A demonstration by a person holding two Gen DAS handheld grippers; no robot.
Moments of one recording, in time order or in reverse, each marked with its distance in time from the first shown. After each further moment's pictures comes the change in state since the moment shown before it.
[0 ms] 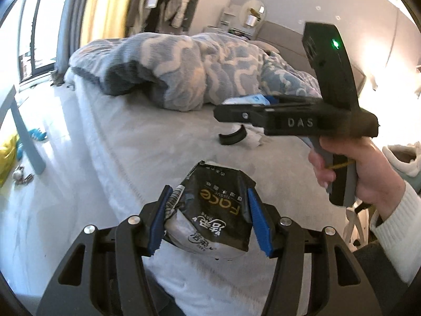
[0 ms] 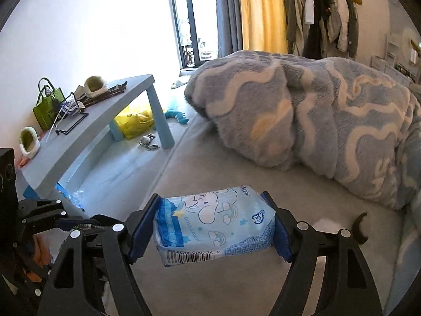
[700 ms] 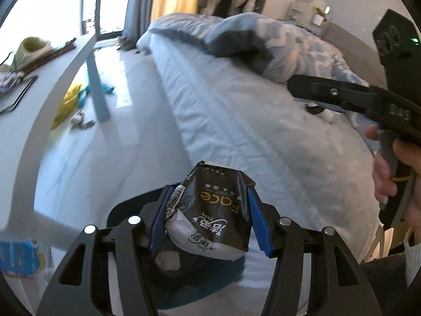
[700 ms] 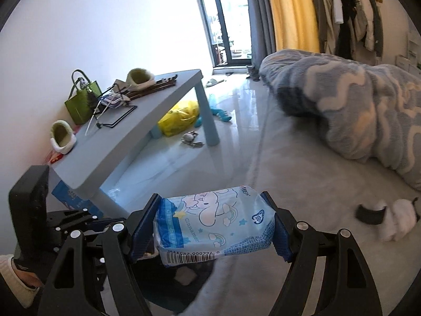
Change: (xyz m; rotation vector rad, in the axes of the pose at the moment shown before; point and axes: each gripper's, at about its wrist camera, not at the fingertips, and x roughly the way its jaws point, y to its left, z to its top) left arm -0.068 0.078 -0.075 -0.204 0.090 0.285; right arm 0.010 0.128 -0.012 -0.017 0.010 0.158
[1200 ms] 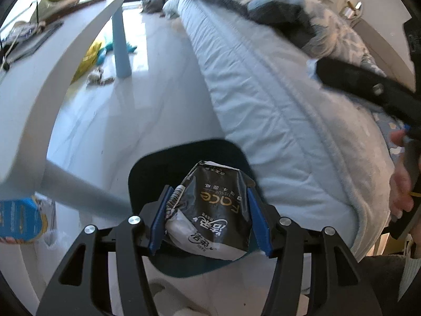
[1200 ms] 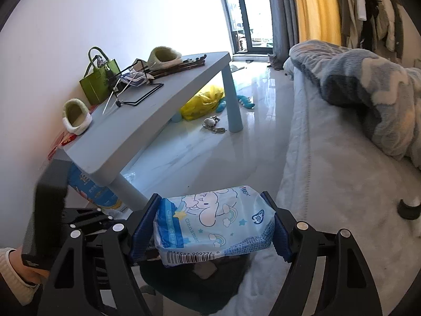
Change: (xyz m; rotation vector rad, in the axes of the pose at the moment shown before) left arm 0.007 0.051 -0.031 -0.121 0.184 0.053; right arm 0.034 0.059 -0.007 -0.053 0.074 0.066
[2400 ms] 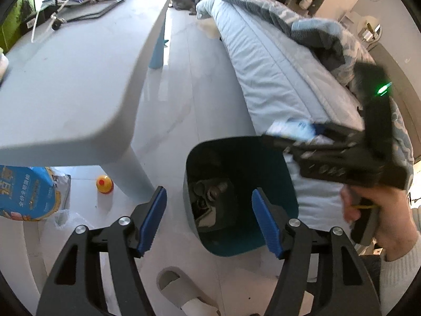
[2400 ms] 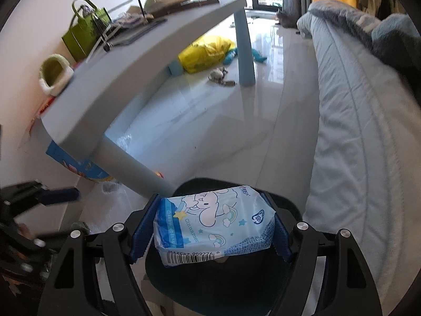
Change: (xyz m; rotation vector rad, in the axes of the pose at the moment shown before) left arm -0.049 0.083 -0.022 -0.123 -0.043 0.009; right arm 0.122 0.049 -0.023 0.010 0.263 -0.027
